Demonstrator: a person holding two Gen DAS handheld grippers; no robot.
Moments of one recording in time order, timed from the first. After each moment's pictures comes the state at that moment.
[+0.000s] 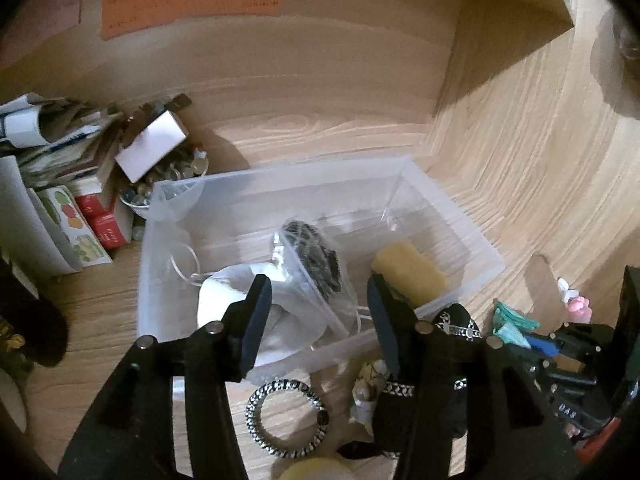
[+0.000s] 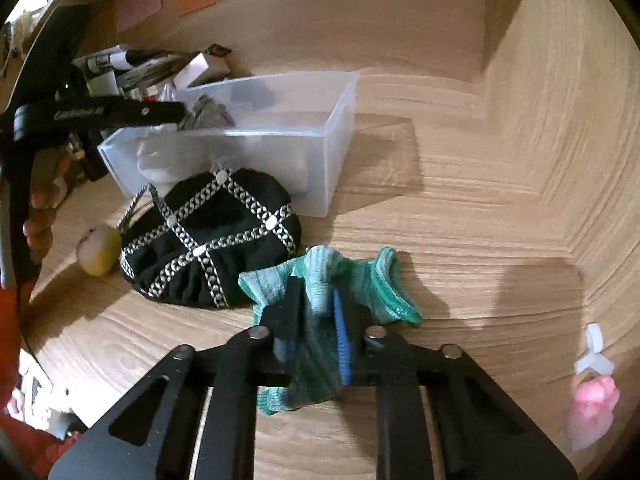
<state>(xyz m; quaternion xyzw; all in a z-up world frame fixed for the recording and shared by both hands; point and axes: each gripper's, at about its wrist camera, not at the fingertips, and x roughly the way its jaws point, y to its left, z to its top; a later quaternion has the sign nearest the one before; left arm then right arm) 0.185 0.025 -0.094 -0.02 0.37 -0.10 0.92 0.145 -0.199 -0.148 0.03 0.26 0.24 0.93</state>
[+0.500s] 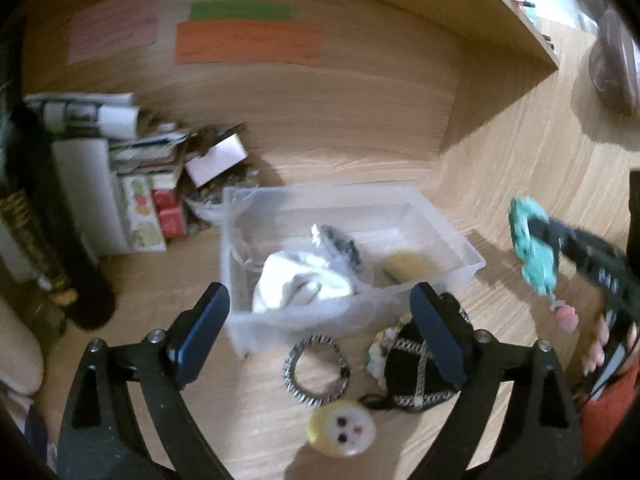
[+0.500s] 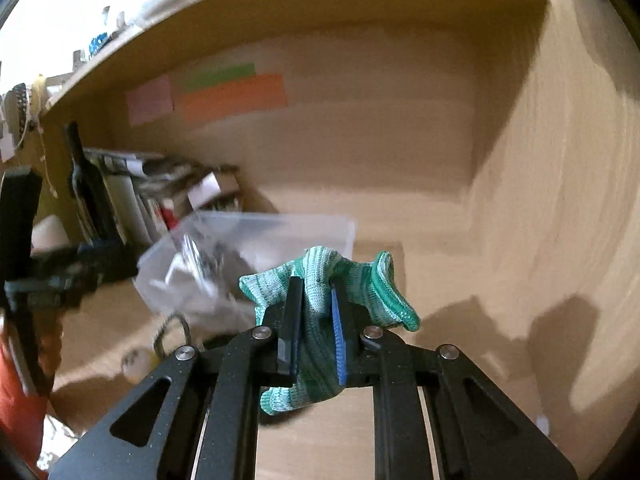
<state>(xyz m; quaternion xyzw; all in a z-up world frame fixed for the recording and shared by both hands) 0.117 0.065 -0.075 -0.05 0.31 -0.07 0.95 0.139 -0.207 -0.056 0.06 0.12 0.24 0.96</state>
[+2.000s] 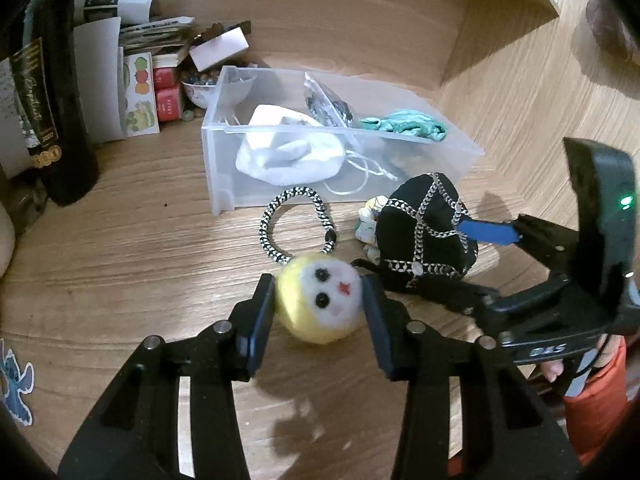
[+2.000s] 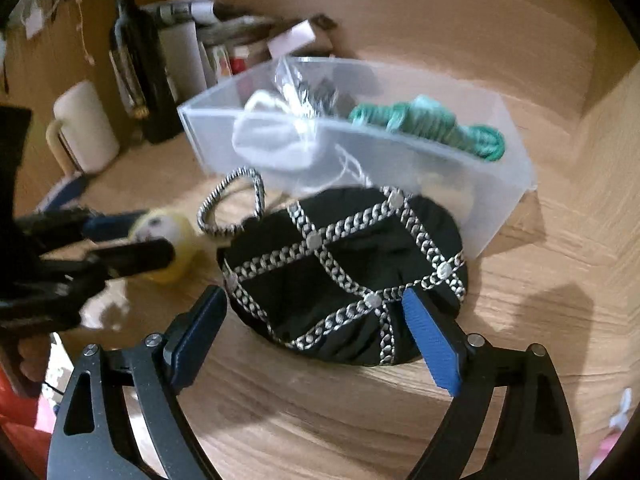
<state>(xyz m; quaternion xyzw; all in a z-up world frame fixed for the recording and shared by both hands) 0.070 0.041 -0.149 -0.07 0.39 -0.07 0.91 0.145 -0.105 -0.140 -0.05 0.28 0.33 0.90</state>
